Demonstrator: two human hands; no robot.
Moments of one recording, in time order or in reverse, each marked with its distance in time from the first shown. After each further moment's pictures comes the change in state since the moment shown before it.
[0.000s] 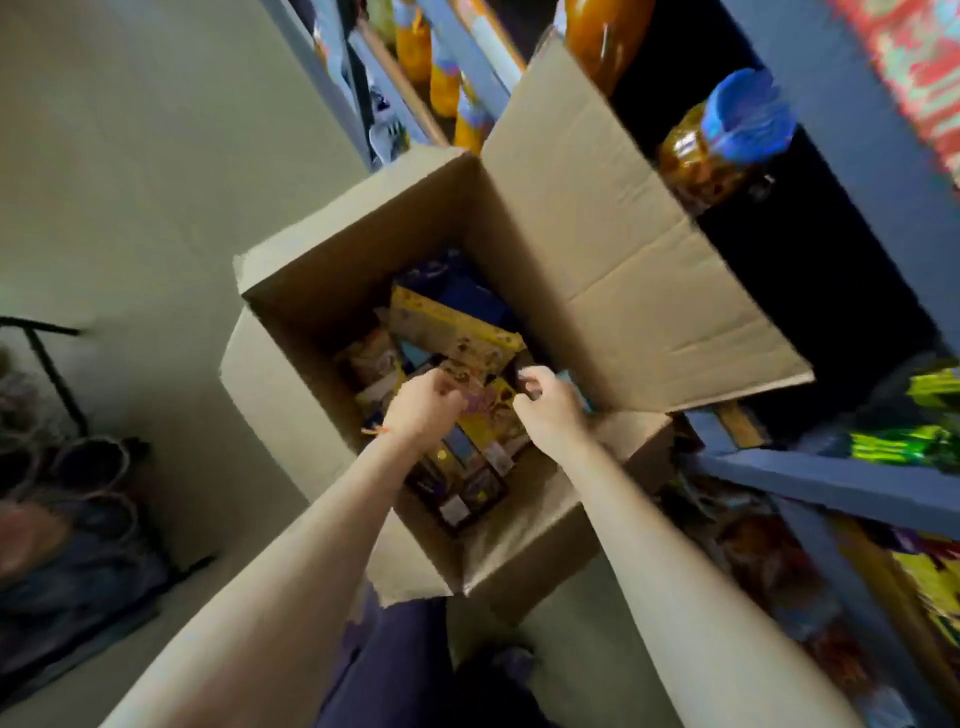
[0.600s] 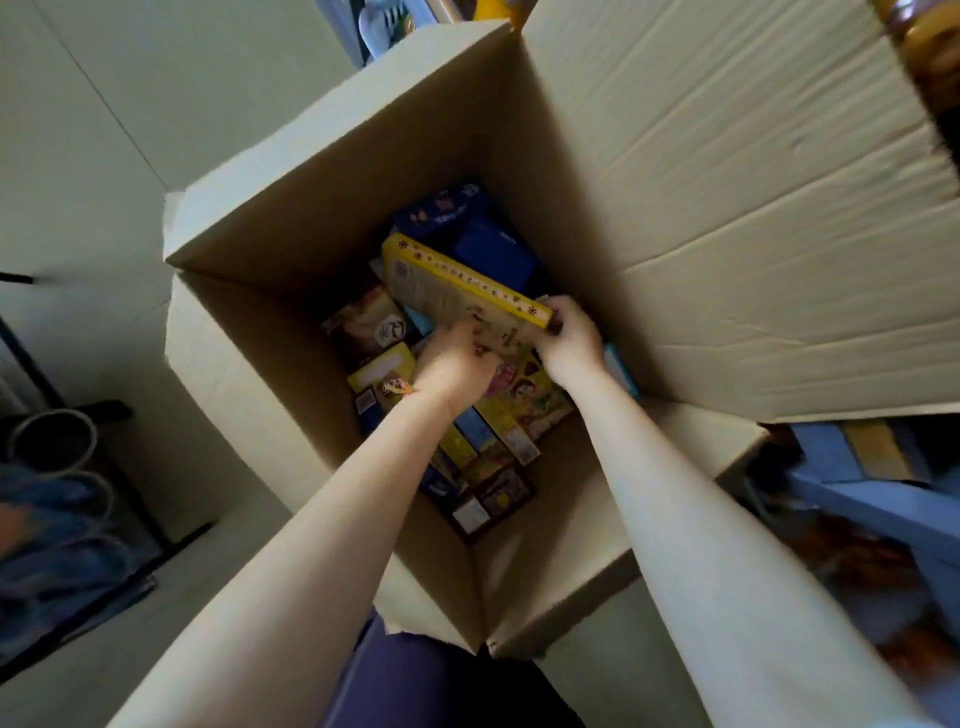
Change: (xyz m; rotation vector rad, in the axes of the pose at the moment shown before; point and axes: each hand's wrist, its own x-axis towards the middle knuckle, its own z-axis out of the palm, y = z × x) left_hand 0.084 -0.011 0.031 -0.033 -0.057 0.000; right_hand 0.120 0.019 0.038 0.036 0.067 0.003
